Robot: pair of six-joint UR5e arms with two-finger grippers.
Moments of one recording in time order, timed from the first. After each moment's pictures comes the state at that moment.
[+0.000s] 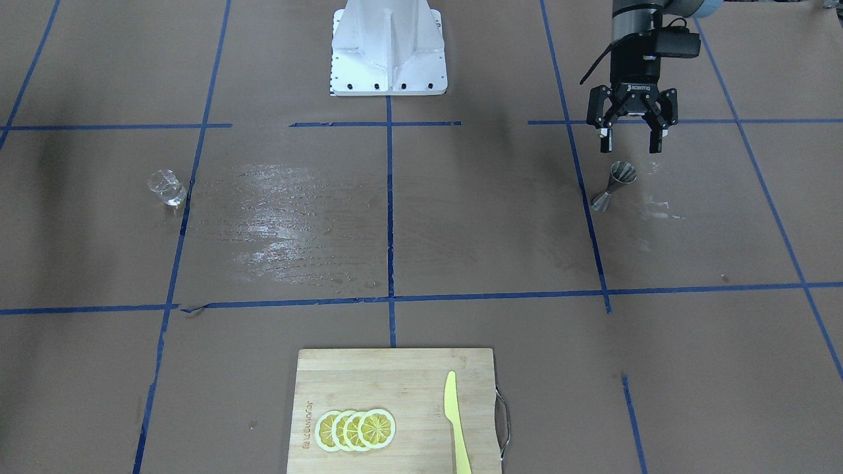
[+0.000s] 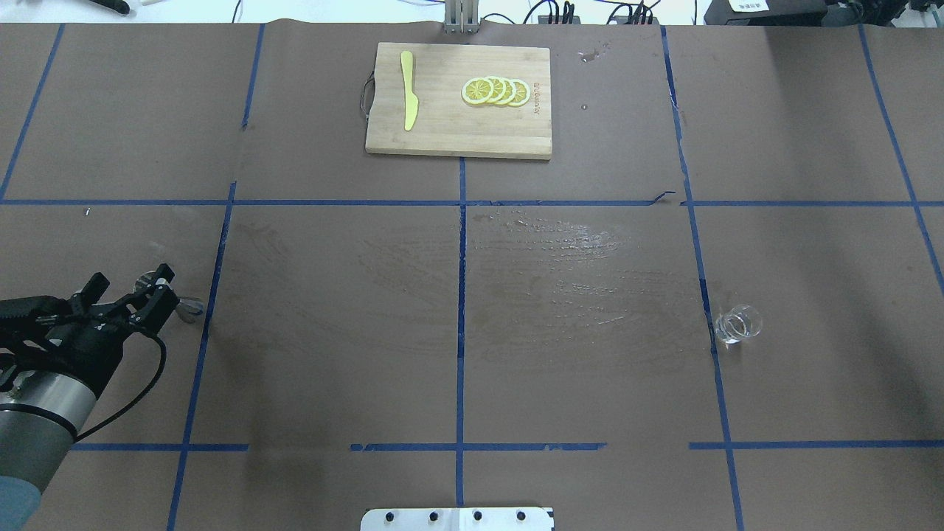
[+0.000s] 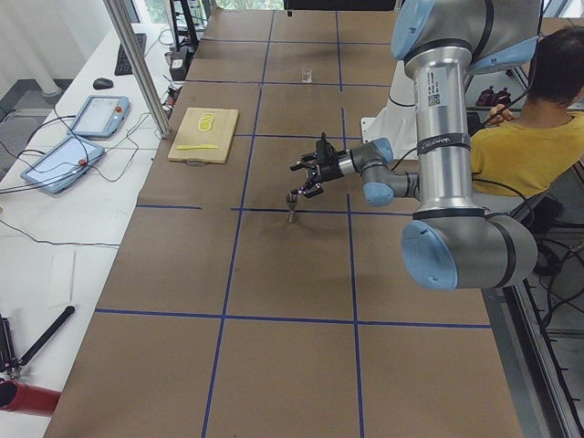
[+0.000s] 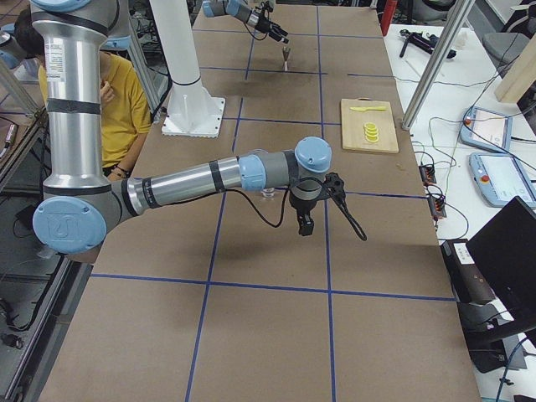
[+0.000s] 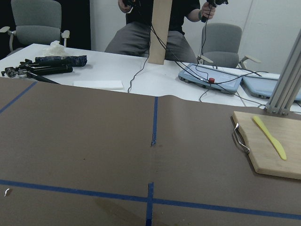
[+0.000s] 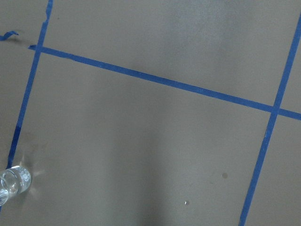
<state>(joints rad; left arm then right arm) -0.13 -1.29 -2.06 -2.30 -0.53 -1.58 1.39 -1.60 1.87 -1.67 2.40 -0.01</state>
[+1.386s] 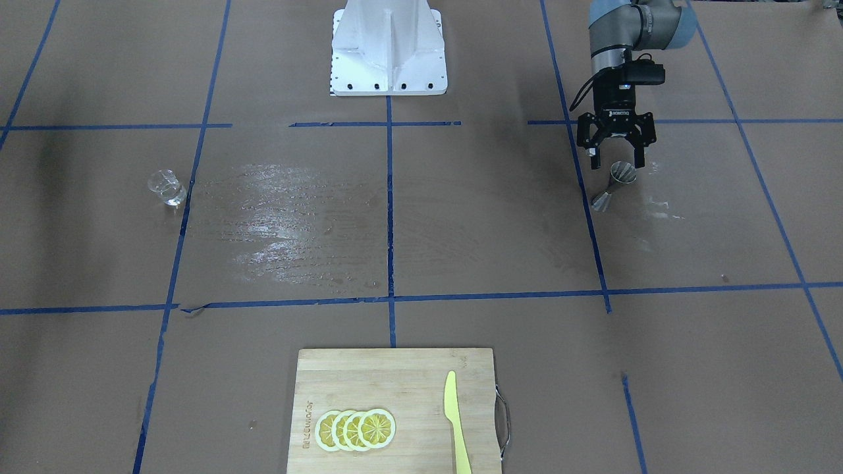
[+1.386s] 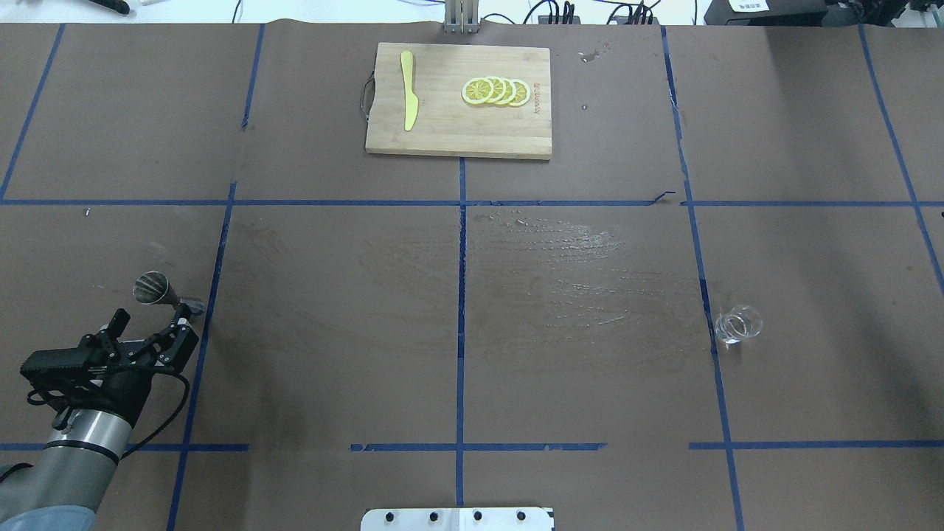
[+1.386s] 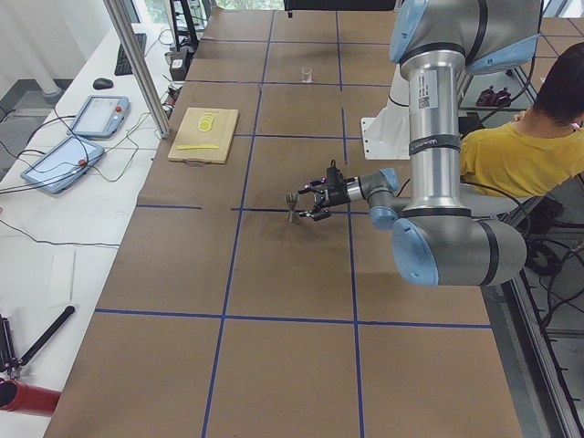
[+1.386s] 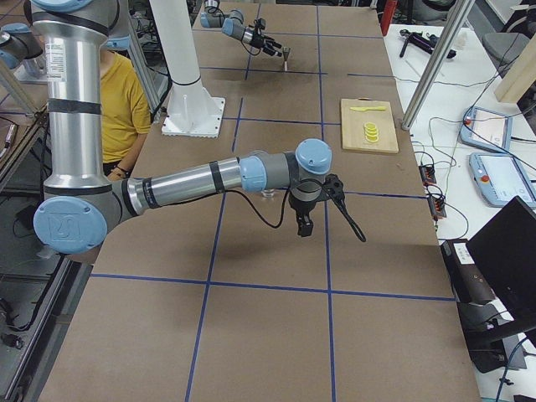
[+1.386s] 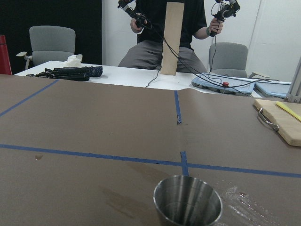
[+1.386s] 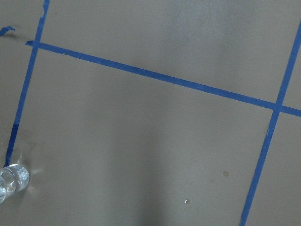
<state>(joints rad) -0.05 -1.37 -1.84 -2.31 -0.44 -1.63 1.38 -1.60 1.86 -1.67 2.40 -0.01</state>
